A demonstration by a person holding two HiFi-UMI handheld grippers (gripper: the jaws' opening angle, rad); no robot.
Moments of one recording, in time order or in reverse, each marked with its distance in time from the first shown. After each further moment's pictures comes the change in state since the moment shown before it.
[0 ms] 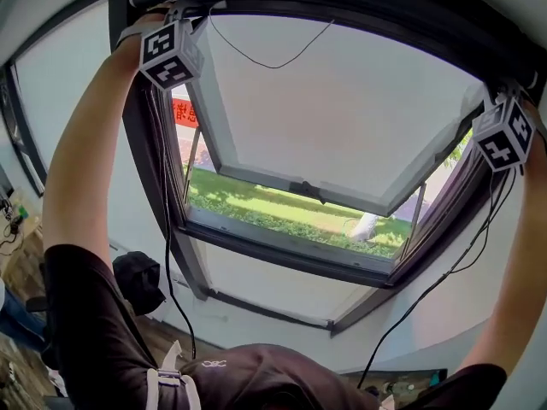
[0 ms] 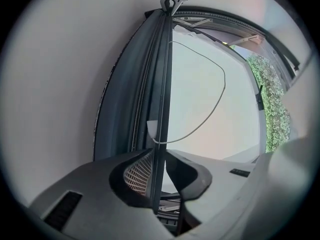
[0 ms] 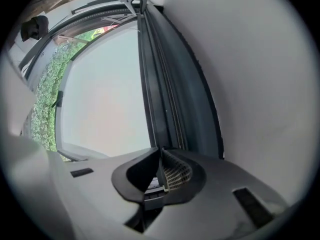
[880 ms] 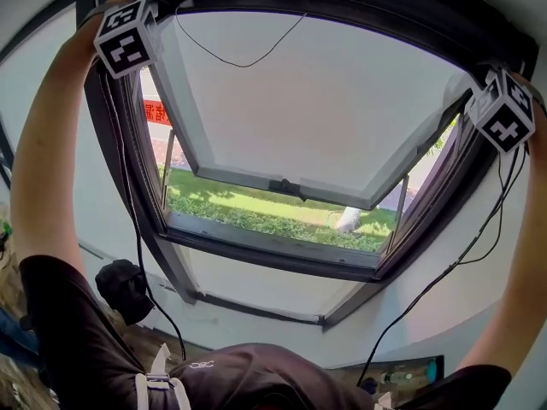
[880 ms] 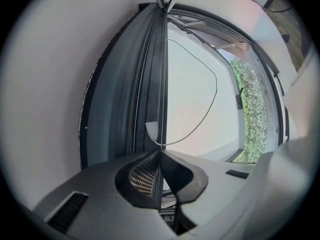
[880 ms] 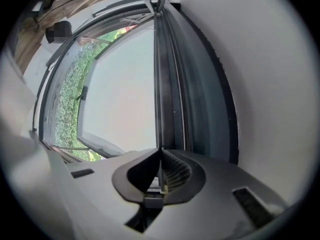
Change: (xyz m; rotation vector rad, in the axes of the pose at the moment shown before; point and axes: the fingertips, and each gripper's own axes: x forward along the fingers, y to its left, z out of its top) left arm 0.000 -0.004 0.002 0.069 0.050 -0.252; right arm 0.008 0.010 0.004 -0.162 0.002 0.230
